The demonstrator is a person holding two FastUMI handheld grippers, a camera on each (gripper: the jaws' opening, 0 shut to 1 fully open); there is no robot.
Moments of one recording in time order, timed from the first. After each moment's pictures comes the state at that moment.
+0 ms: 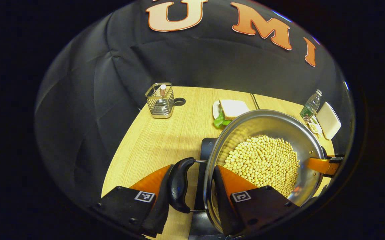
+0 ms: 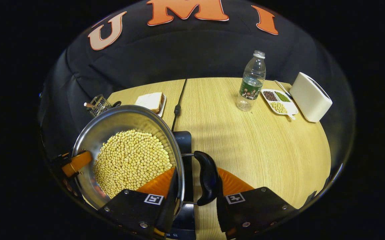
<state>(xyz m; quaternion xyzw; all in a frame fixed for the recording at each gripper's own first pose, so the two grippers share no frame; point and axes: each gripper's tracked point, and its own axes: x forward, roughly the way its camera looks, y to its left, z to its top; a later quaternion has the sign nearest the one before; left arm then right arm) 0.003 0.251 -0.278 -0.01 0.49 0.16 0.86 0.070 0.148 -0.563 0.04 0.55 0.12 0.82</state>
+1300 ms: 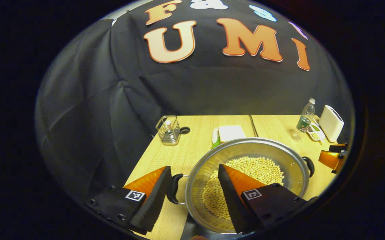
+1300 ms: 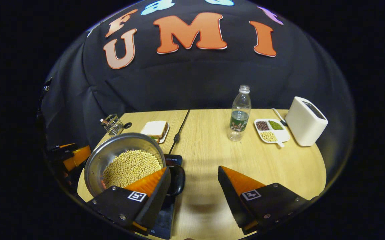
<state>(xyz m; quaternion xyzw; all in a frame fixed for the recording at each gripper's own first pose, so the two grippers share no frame) 0.023 0.167 -0.137 0.09 0.36 0.17 0.91 0.099 0.059 -0.475 0.06 0.40 0.14 0.90</state>
